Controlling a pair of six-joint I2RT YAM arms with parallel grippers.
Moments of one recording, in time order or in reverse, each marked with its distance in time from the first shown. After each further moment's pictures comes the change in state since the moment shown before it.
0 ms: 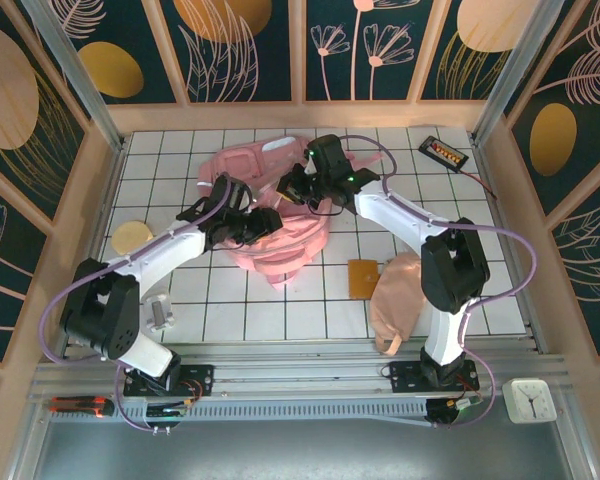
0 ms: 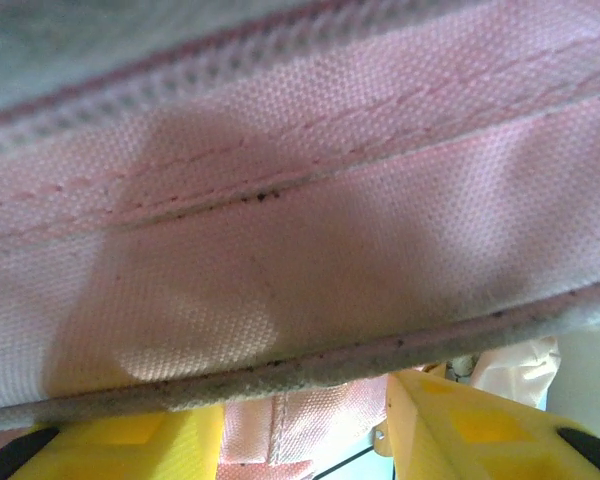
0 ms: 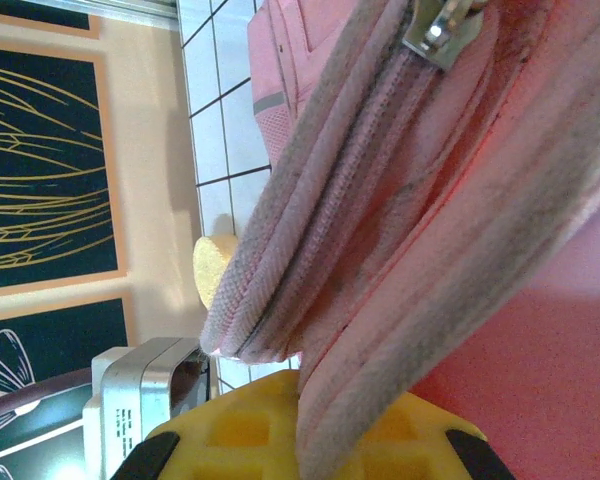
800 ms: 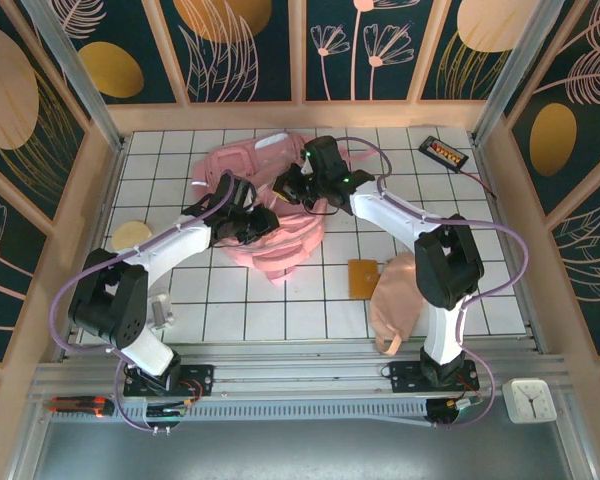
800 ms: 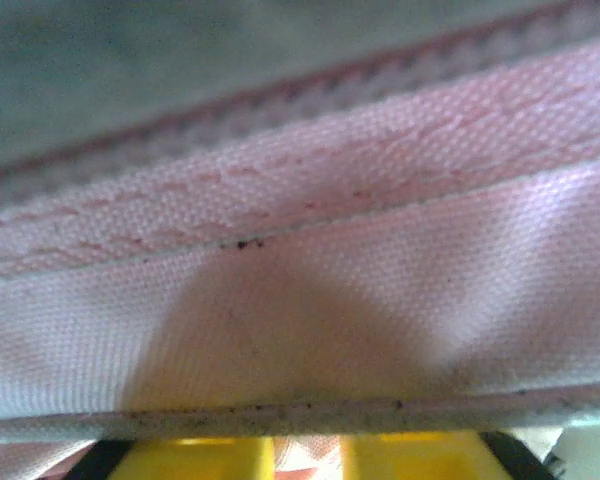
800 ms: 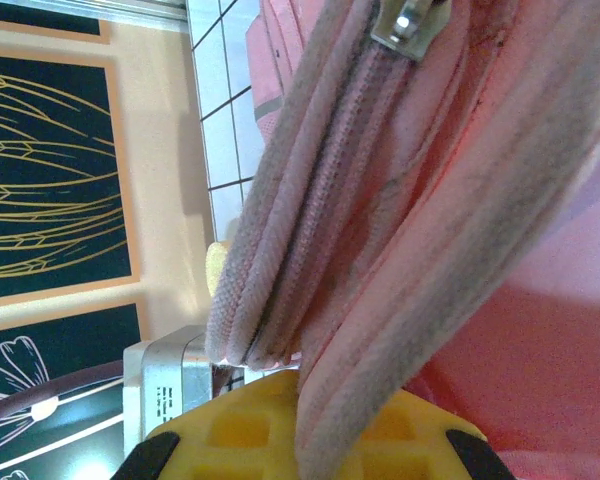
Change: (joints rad) left arm 0.000 0.059 0.033 -0.008 -0.040 -0.039; right arm 0.004 0.037 0.005 0.061 -0.018 0.037
